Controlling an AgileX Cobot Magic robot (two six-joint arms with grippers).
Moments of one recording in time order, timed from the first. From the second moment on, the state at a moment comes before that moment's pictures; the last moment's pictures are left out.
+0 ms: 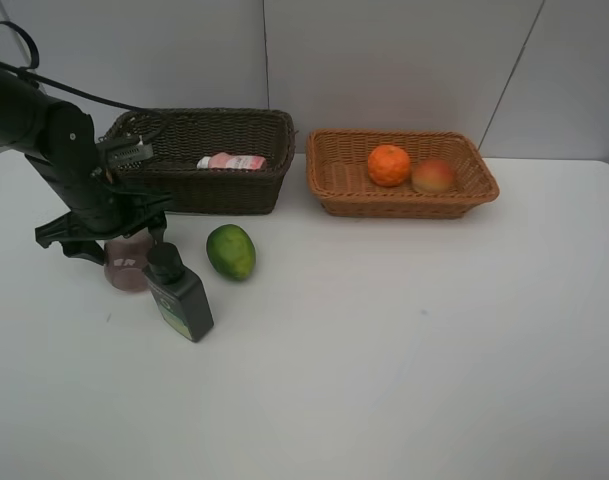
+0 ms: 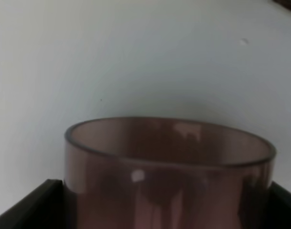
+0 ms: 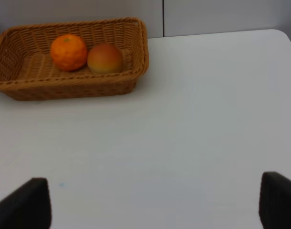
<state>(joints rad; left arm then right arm) -0.23 1.98 -1.02 0.20 0.37 -0.80 -0.02 0.00 -0.52 -0.06 1.06 0.09</state>
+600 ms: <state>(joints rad) -0.24 1.99 -1.02 0.21 0.34 -0.80 -0.02 0.00 -0.52 -0.06 1.06 0.09</state>
